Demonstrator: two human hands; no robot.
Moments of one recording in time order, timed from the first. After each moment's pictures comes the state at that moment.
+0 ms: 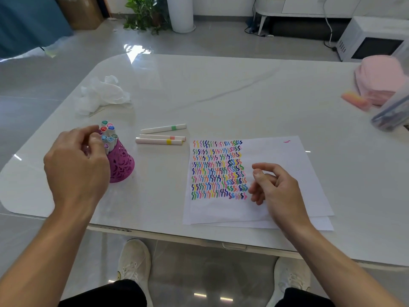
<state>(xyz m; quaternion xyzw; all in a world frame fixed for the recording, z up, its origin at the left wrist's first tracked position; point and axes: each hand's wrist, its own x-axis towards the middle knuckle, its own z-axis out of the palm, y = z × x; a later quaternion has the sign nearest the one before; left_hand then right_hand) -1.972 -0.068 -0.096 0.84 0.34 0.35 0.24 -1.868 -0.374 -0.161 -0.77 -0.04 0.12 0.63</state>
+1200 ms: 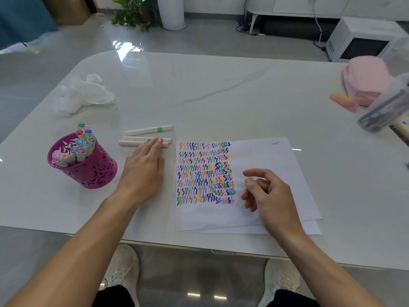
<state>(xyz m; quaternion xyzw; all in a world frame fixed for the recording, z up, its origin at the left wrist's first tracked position) -1.895 -0.104 -0.175 0.96 0.17 0.05 0.20 -1.865 -0.386 -0.165 -0.79 -0.04 0.11 0.60</state>
